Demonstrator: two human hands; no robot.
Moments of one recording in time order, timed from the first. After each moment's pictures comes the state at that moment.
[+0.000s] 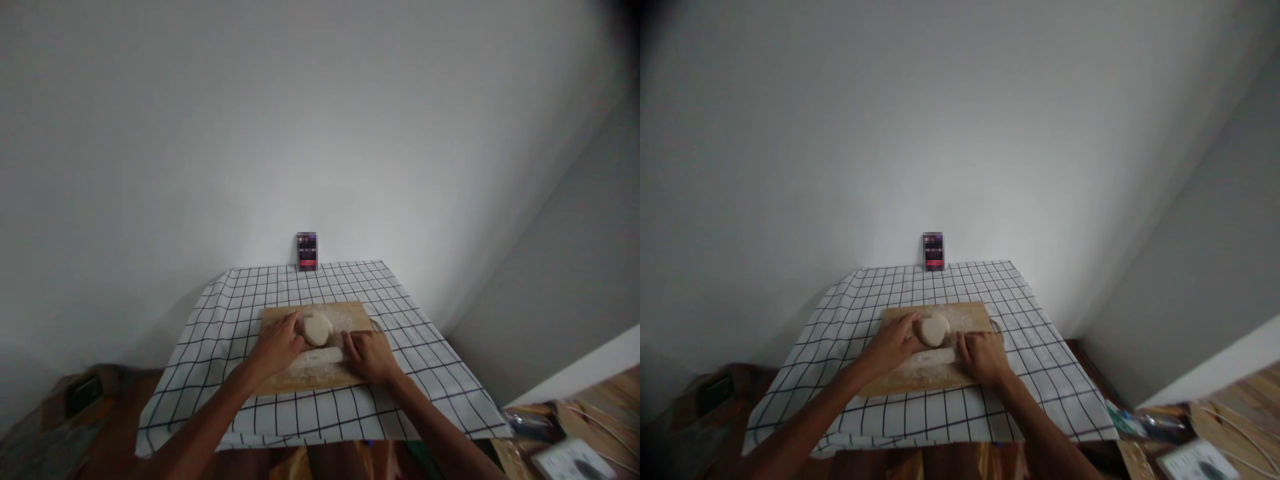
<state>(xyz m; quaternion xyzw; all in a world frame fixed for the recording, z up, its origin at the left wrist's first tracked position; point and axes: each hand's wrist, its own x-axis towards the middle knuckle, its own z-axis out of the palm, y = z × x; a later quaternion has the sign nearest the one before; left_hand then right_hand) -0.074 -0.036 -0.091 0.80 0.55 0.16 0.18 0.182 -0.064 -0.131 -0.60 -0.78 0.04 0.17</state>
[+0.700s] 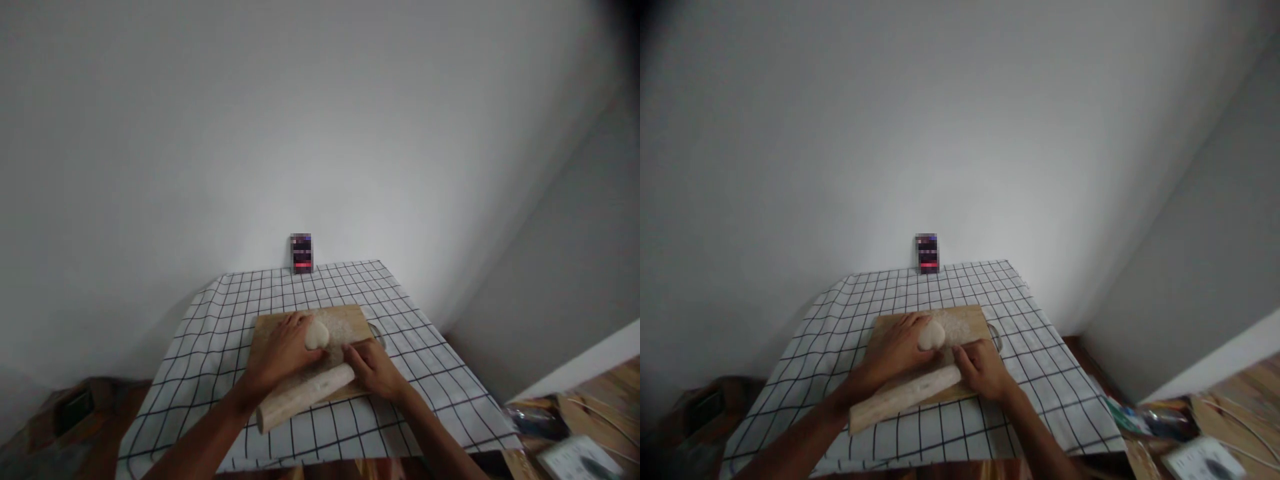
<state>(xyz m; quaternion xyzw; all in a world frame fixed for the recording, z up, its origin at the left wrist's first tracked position) -0.041 -0.015 -0.092 0.85 0.50 0.14 0.11 0.192 -0.071 -0.121 -0.49 -0.76 0.31 0.32</state>
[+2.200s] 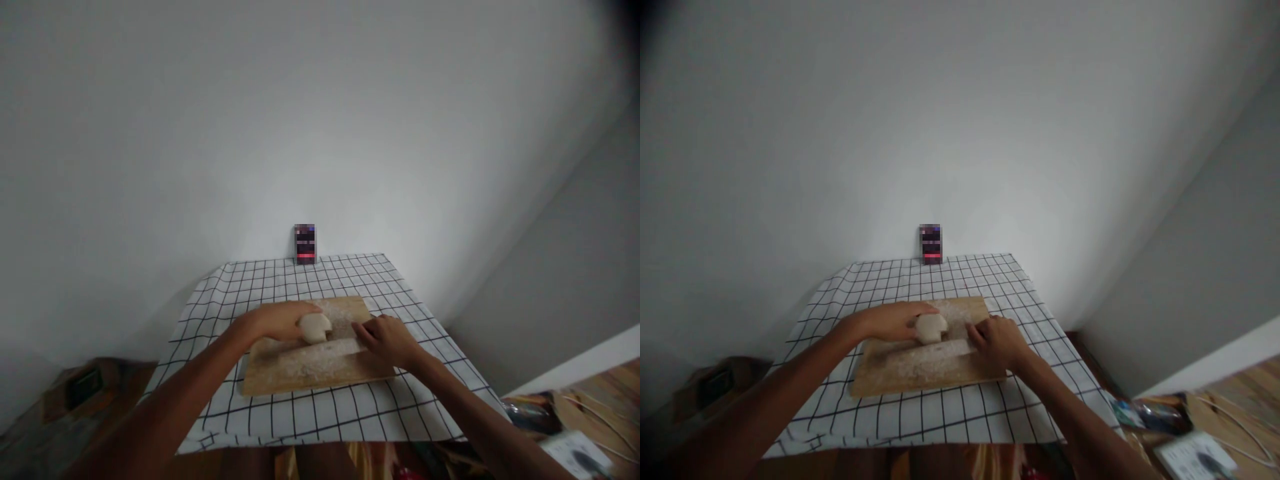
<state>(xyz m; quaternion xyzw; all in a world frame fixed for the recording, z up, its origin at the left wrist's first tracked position) -0.062 0.012 -0.034 0.90 0.37 0.02 0.25 0.216 -0.053 -0.086 -0.61 -0.79 0.08 0.07</state>
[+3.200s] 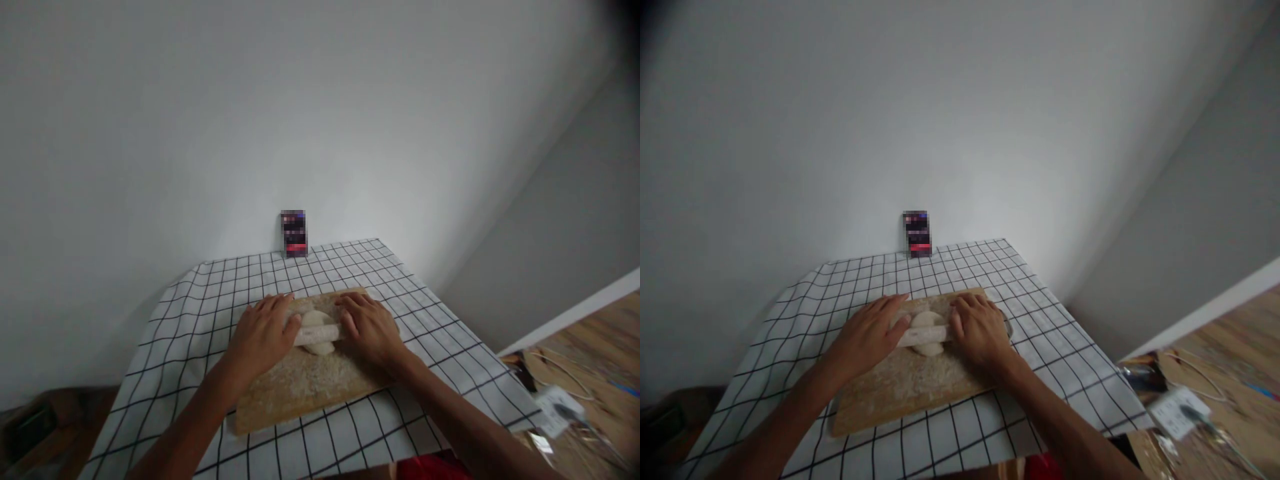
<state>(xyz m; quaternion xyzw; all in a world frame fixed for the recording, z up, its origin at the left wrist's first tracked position) -0.080 0.000 -0.080 0.85 0.52 0.11 0.01 0.163 -0.035 -0.110 -0.62 -0.75 0.03 0.22</state>
